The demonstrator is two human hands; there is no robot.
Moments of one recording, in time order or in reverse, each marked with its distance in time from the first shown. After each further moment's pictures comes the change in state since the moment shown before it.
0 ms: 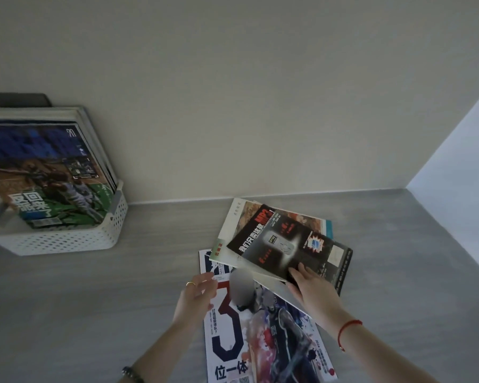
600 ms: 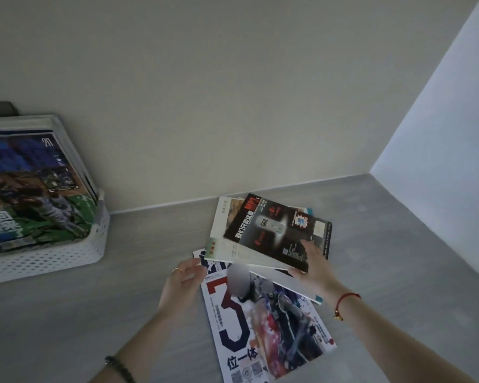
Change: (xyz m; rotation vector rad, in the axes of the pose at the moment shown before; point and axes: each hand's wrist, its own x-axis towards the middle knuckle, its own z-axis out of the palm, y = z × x) left_hand 0.014 0.023 -0.038 0.207 -0.077 0.159; right_hand -0.008 -0.008 -0.015 0.576 0.078 0.424
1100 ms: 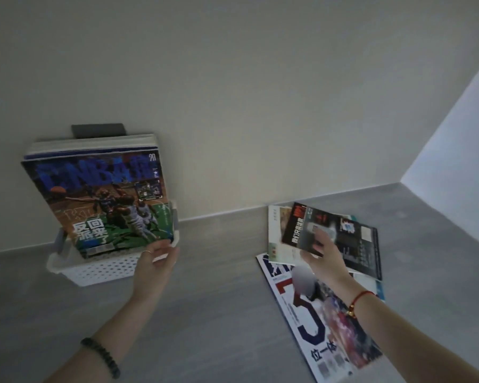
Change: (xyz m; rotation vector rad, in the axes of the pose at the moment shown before) left_hand 0.020 0.014 -0.192 -0.106 0.278 0.173; right_hand -0.048 -0.166 0.037 0.495 0.147 0.019
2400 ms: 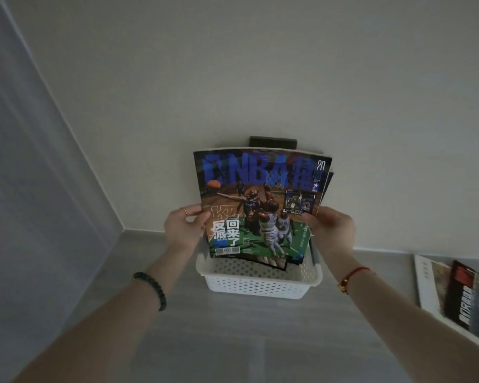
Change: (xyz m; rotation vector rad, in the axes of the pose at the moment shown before) left_hand 0.156 0.000 -0.190 -0.039 0.377 0.095; right_hand 0.048 -0.196 0.257 0.249 0.027 -0.247
